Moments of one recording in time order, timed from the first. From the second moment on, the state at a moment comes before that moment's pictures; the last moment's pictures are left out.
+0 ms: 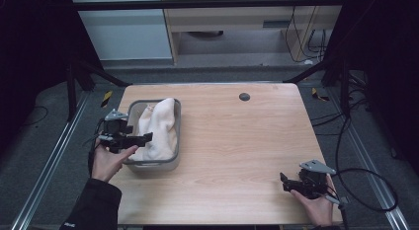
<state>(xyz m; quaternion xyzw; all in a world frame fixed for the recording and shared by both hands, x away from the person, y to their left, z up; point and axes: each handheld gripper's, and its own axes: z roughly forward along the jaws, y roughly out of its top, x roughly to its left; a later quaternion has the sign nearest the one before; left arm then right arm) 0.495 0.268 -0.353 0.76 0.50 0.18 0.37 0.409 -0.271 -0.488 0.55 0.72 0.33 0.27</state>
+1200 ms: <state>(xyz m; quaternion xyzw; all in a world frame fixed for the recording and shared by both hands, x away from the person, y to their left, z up) 0.543 0.242 -0.366 0.80 0.52 0.14 0.28 0.412 -0.272 -0.490 0.55 0.72 0.33 0.25</state>
